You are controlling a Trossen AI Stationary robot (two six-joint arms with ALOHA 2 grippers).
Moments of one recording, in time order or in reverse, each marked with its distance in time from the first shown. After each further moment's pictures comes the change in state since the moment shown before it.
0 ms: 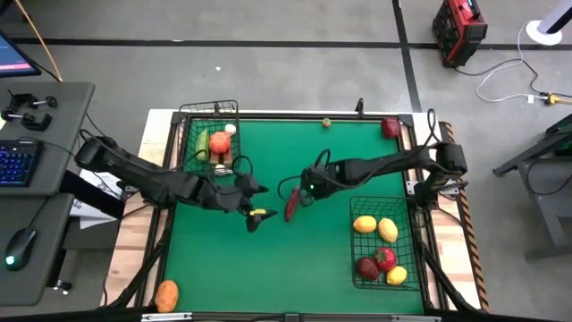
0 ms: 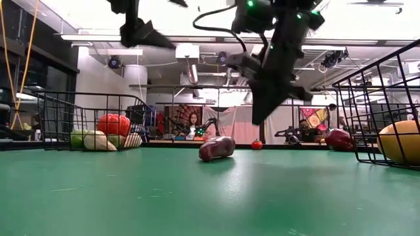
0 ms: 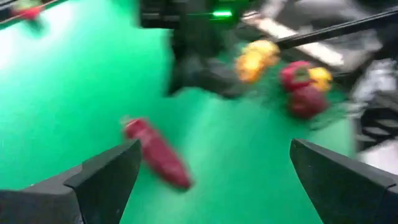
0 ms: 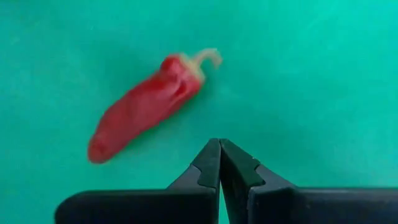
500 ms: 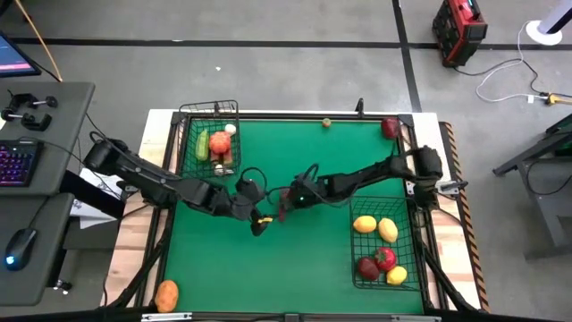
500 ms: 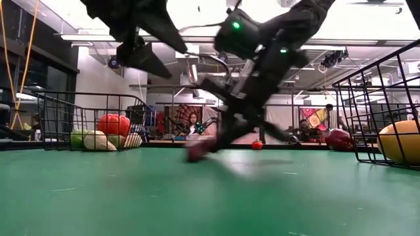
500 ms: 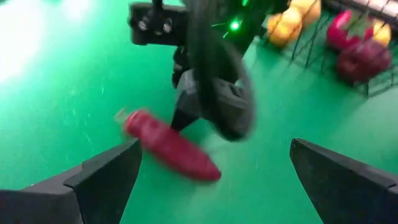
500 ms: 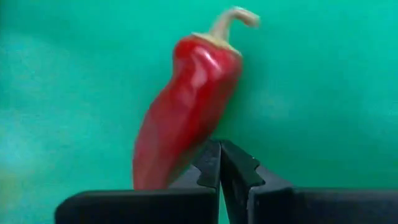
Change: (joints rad) left arm -0.020 0.118 0.000 -0.060 -0.044 -0.015; right arm 0.046 0.209 -0.049 0.501 -0.016 0.245
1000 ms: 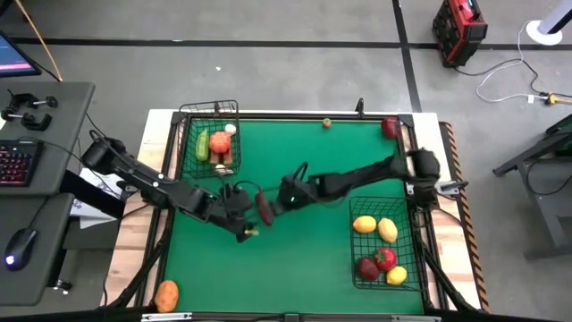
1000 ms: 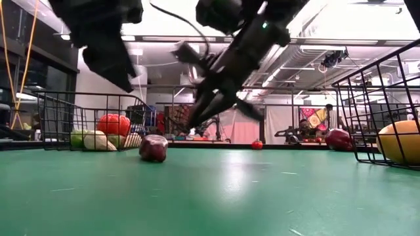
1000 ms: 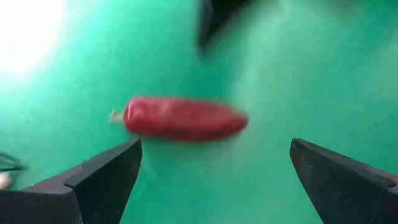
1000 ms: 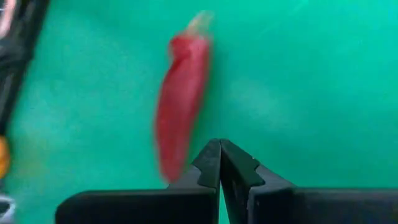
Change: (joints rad) left arm -0.093 -0.032 0.000 -0.326 -0.003 -0.091; right arm 0.019 0.025 0.199 -0.129 -0.001 -0.143
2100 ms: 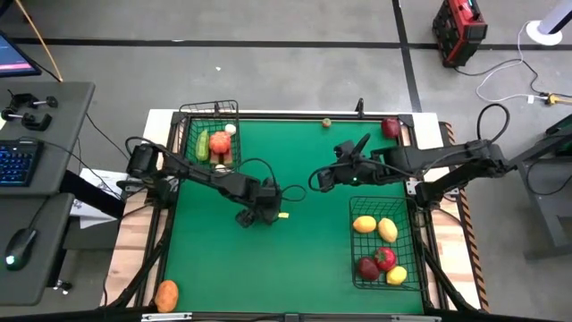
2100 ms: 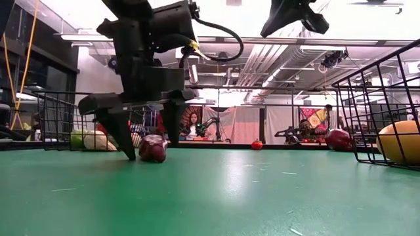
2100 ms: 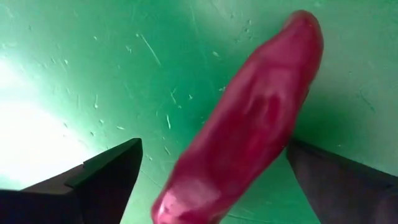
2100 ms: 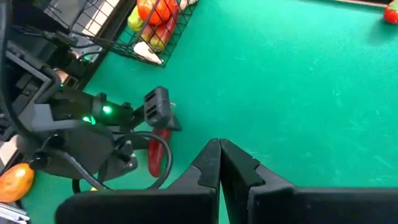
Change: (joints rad) left arm 0.311 0.446 0.161 -0.029 0.303 1.326; right arm 0.045 -0.604 -0.023 -0.548 0.326 -0.046
